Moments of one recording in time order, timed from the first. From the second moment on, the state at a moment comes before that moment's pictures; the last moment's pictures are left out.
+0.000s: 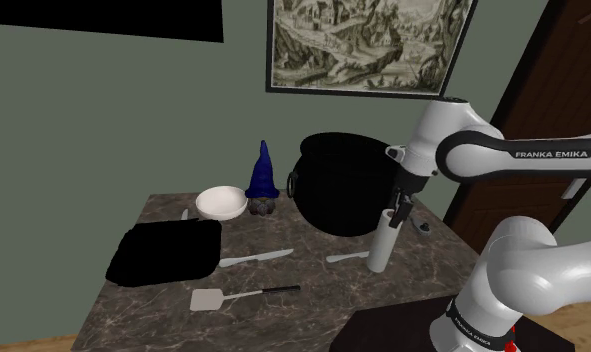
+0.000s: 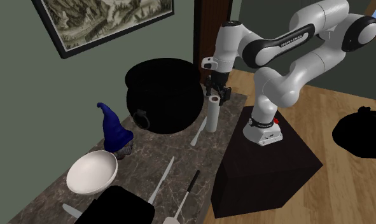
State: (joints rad) arm 0.05 -1.03 -0.14 -2.92 -0.10 1.99 -0.46
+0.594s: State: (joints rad) arm 0.05 -1.02 -0.14 -2.92 -0.10 2.00 -0.45
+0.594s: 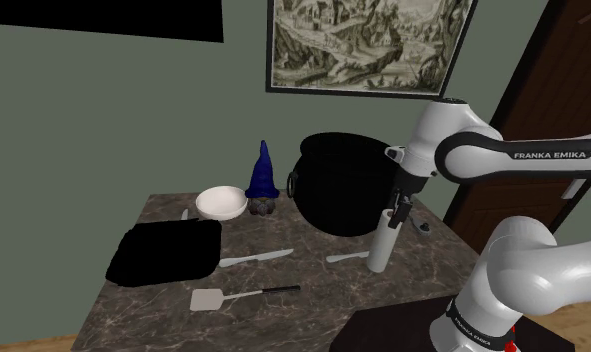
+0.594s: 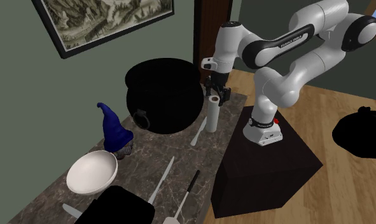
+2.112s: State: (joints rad) arm 0.06 -1.04 -0.13 -2.79 -0.09 1.85 -0.45
